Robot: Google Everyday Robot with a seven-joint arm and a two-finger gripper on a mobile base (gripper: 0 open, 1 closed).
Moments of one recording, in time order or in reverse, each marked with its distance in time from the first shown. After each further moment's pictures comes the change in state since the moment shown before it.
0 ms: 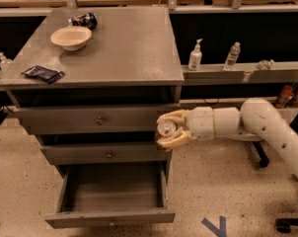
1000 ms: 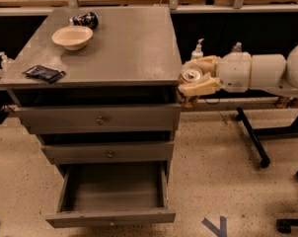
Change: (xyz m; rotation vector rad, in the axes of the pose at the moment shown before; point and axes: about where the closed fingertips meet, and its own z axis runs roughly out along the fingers) arm -0.115 -0.098 -0.098 0.184 0.031 0.052
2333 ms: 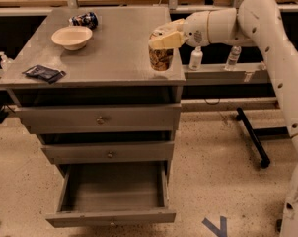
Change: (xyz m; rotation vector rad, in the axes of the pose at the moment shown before) arm -0.039 -0.115 0.102 0.025 0.052 0.232
